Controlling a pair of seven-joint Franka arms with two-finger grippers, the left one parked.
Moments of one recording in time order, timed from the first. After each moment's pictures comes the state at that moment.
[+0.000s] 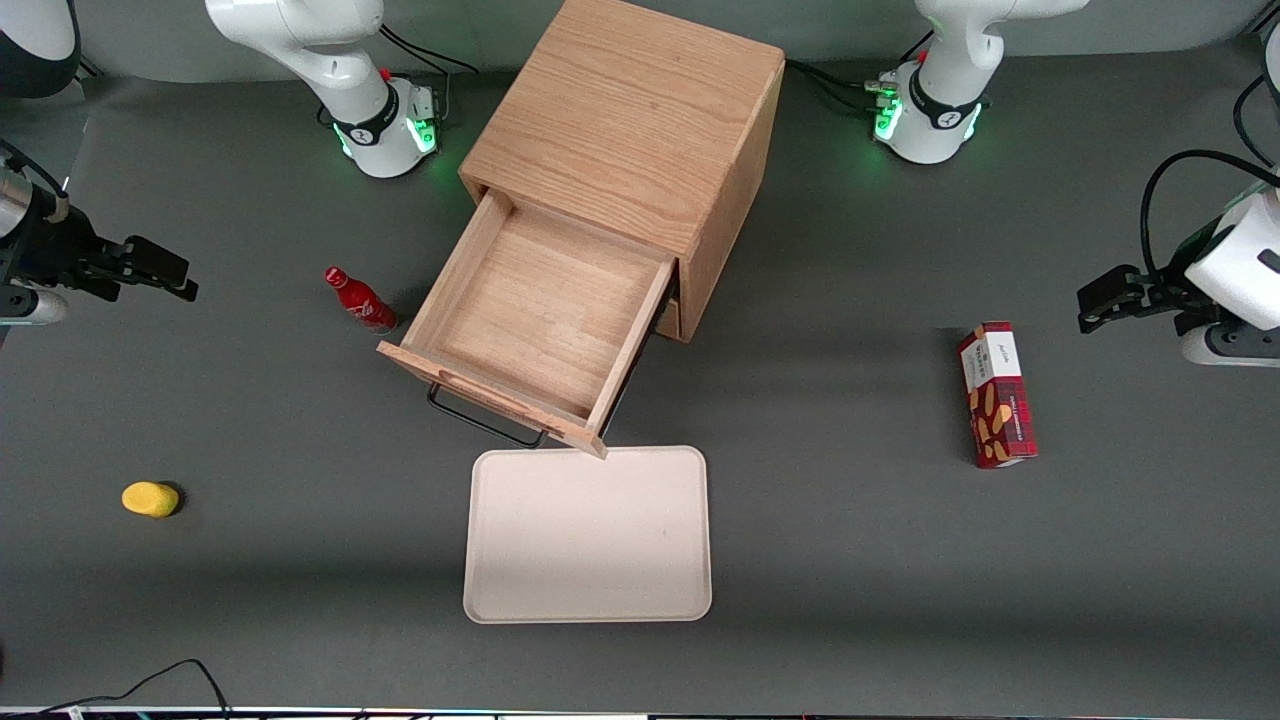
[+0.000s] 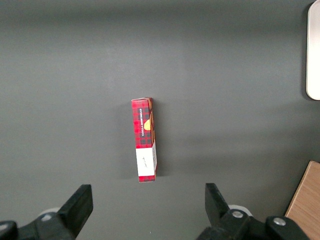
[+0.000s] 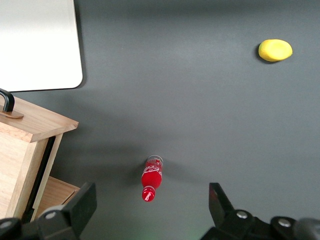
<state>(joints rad) 0.01 -0.07 -0.05 -1.73 0.02 1.63 0.02</state>
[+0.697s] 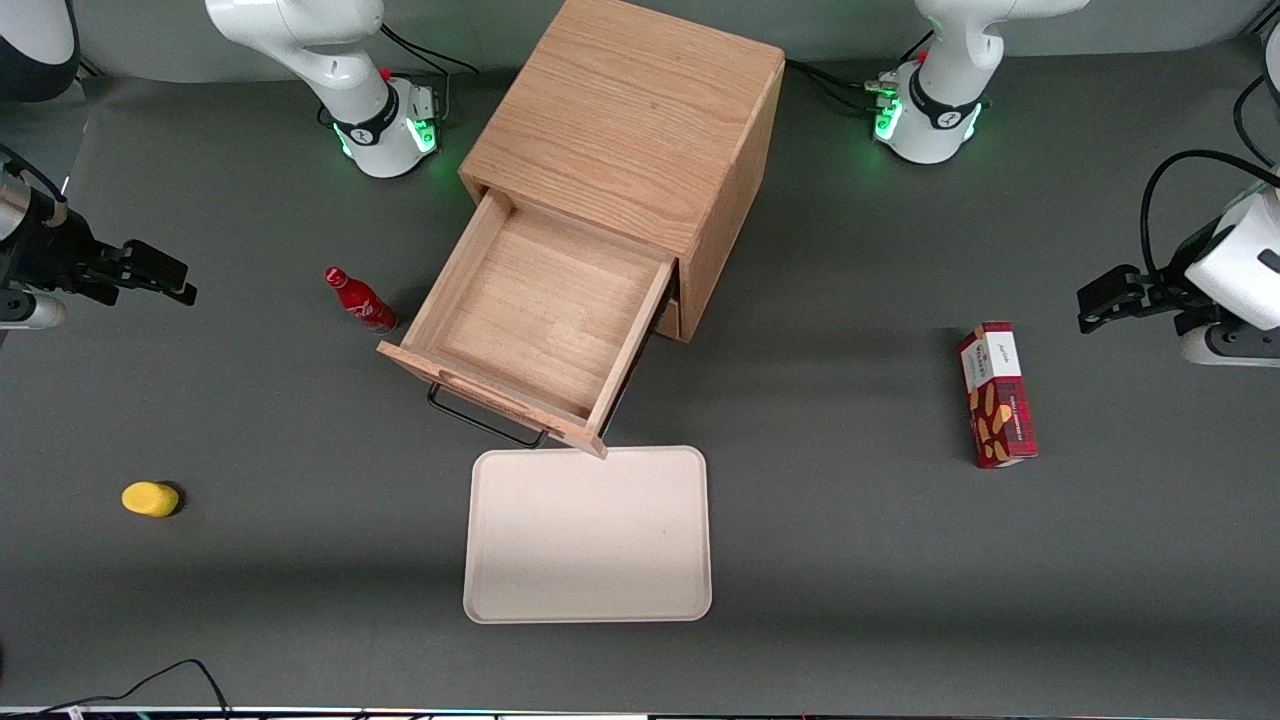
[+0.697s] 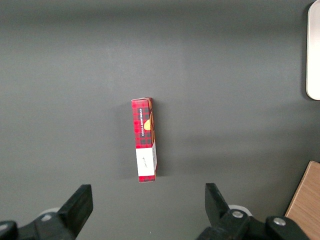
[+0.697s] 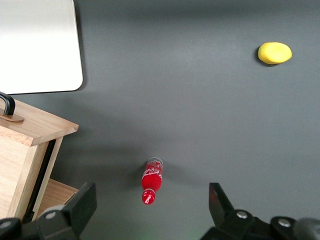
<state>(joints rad) 0.01 -0.06 -0.05 -1.71 0.02 1.63 0.02</state>
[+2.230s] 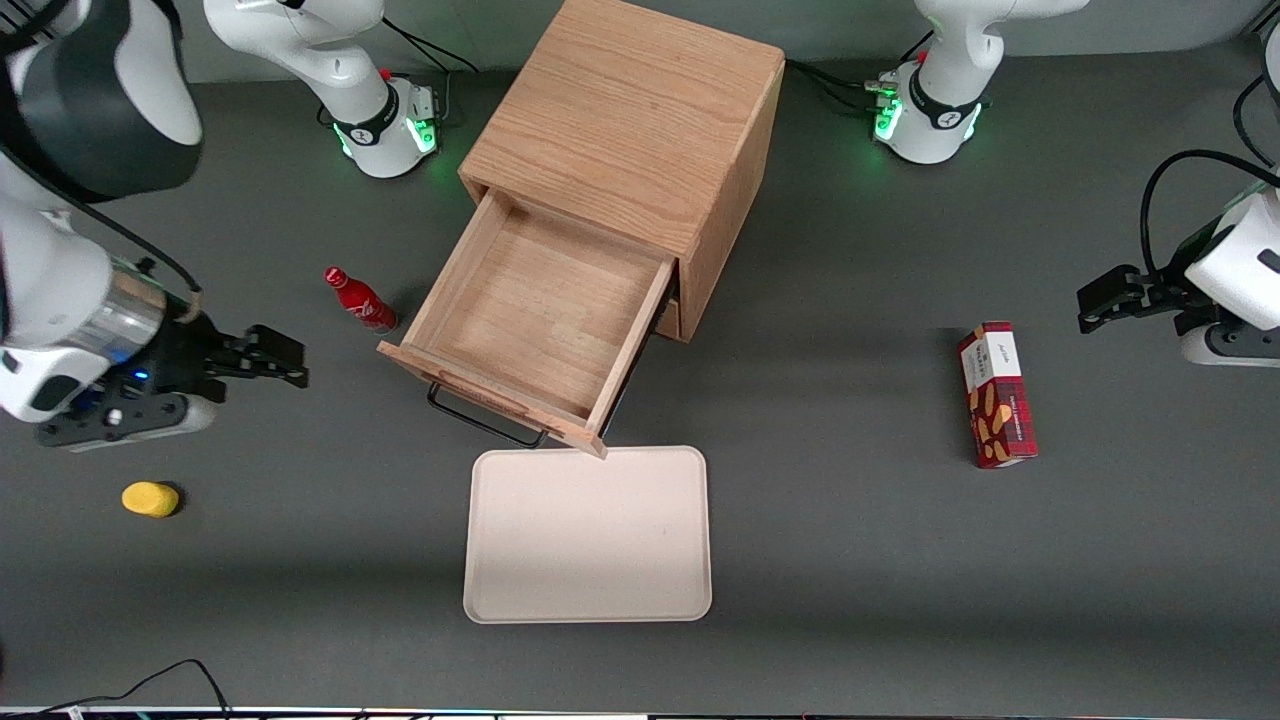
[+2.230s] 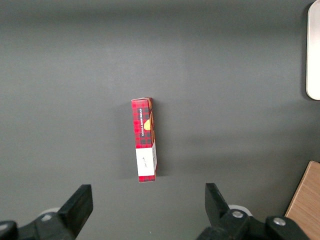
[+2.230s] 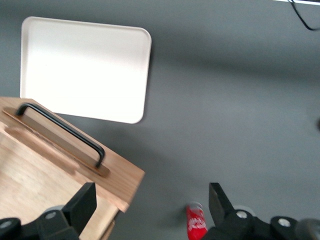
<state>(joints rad) 0.21 0.34 -0.02 -1.25 0.07 1.62 0.06</state>
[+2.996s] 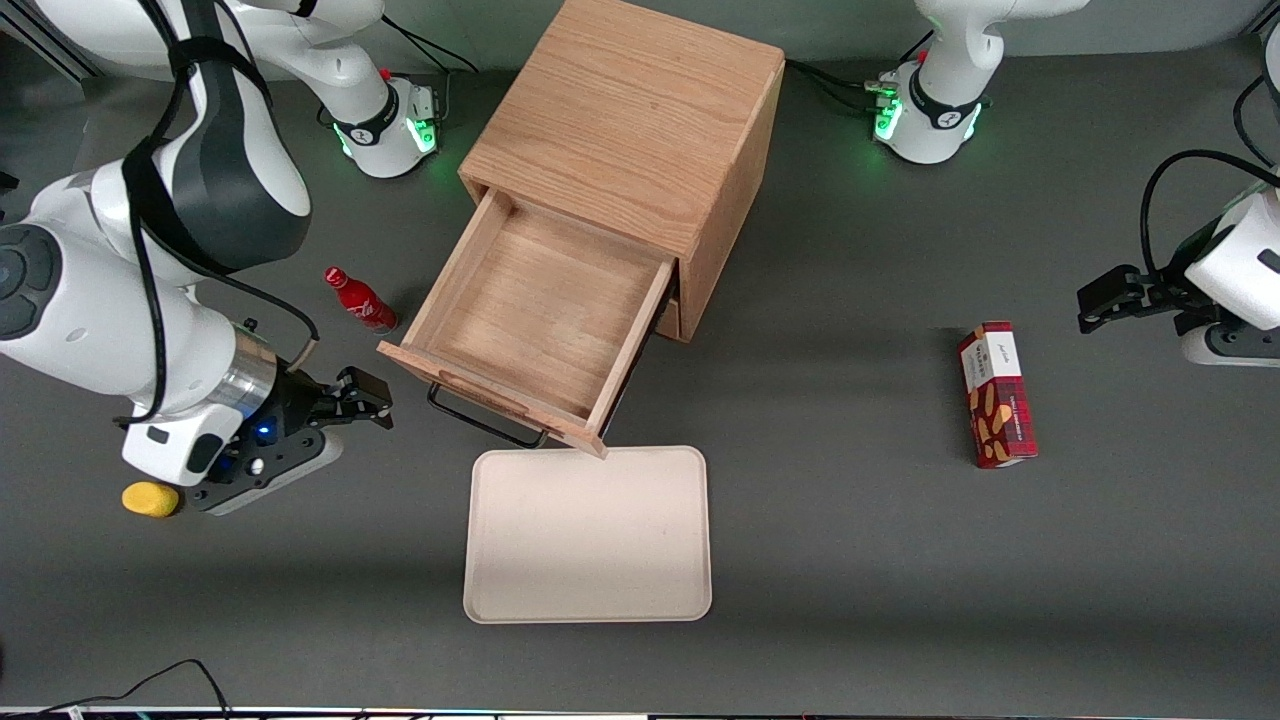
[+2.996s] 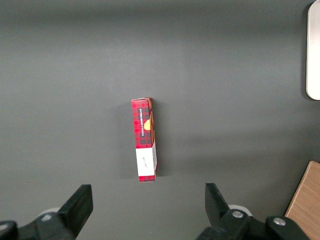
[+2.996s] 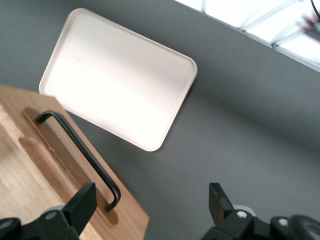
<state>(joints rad) 0.27 0.46 -0.02 -1.20 0.10 1.76 -0.30</state>
